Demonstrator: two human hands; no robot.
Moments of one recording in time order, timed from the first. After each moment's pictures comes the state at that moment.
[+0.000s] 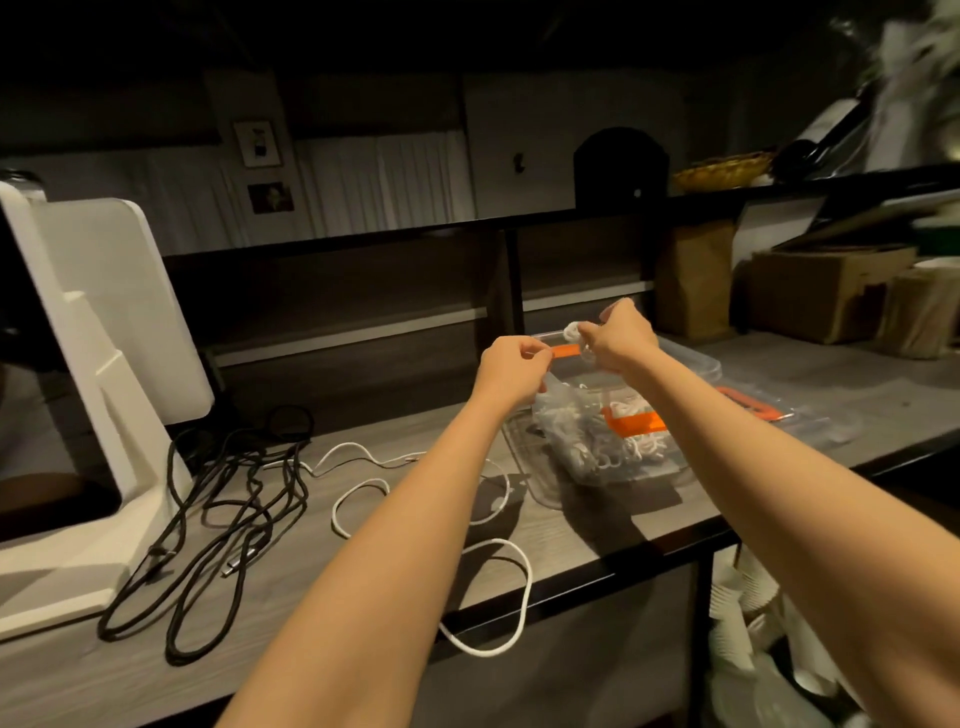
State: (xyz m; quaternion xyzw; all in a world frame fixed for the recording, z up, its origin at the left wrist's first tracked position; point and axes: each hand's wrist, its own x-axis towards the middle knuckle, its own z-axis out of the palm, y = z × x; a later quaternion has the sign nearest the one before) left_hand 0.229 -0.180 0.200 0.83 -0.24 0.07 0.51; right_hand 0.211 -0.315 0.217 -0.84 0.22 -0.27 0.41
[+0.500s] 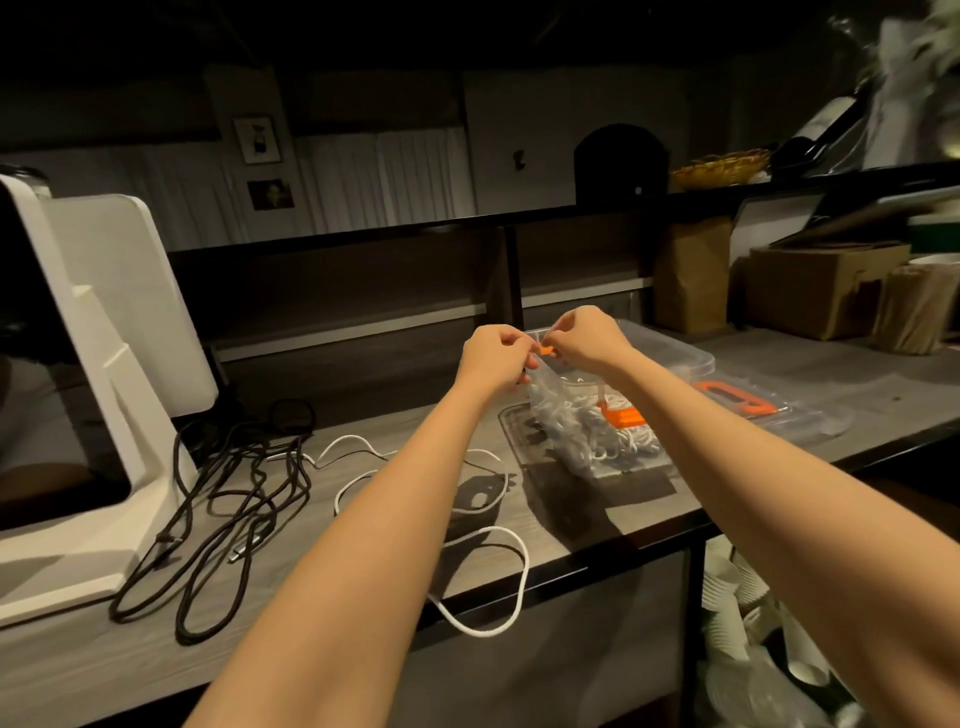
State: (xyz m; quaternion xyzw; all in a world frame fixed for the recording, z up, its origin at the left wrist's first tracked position) left_hand 0.224 -0.164 0.210 0.82 -0.22 0.05 0.53; right_hand 0.201 -0.291 0.216 -0.90 0.09 -0.24 0.36
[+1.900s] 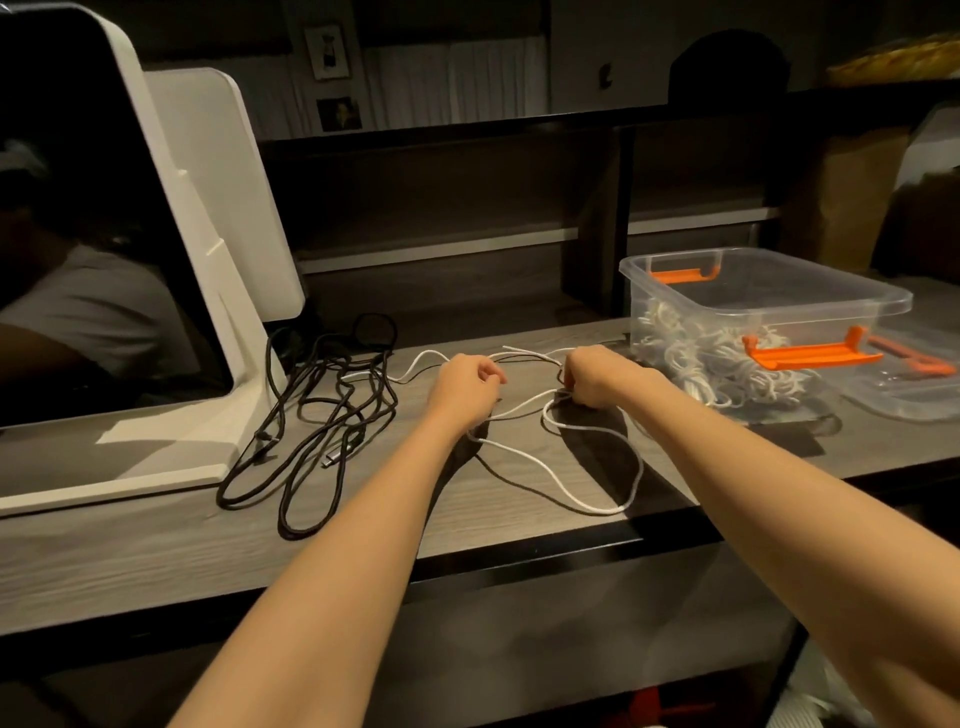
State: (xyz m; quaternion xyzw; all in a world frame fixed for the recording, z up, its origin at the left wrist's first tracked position) left_hand 0.265 -0.035 0.107 0.92 -0.11 0.06 0.38; right_hand 0.242 -0.197 0.135 -1.00 0.00 0.01 0.09
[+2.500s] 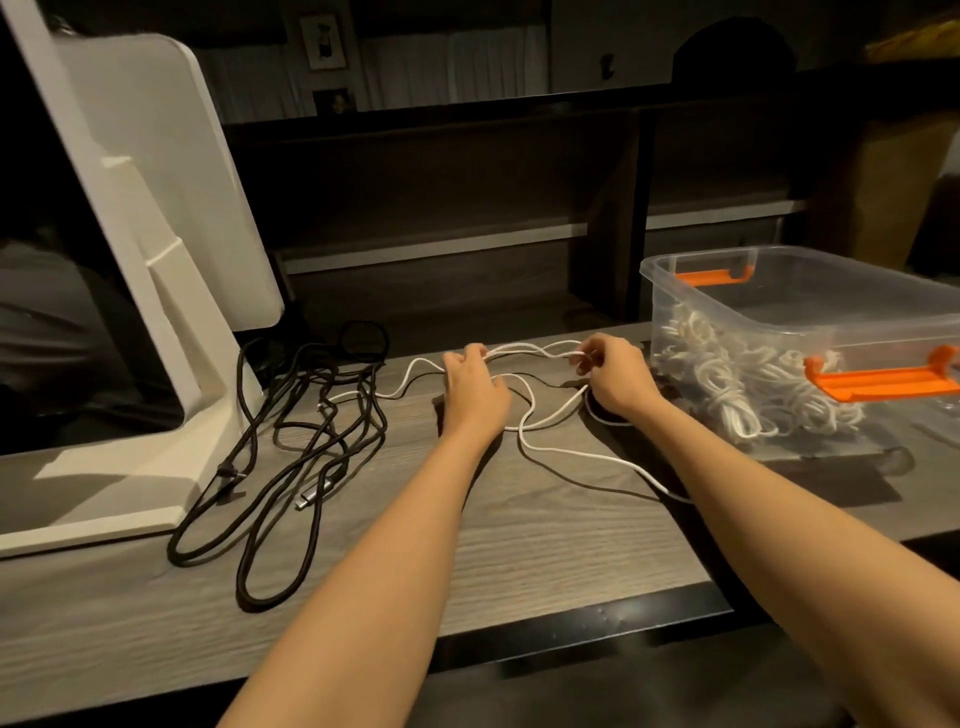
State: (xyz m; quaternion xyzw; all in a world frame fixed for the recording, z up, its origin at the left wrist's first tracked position) left_hand 0.311 -0.056 0.091 0.91 -0.06 0.15 0.39; right_hand 0.298 -0.218 0.101 -0.91 0.05 -0.18 0.38
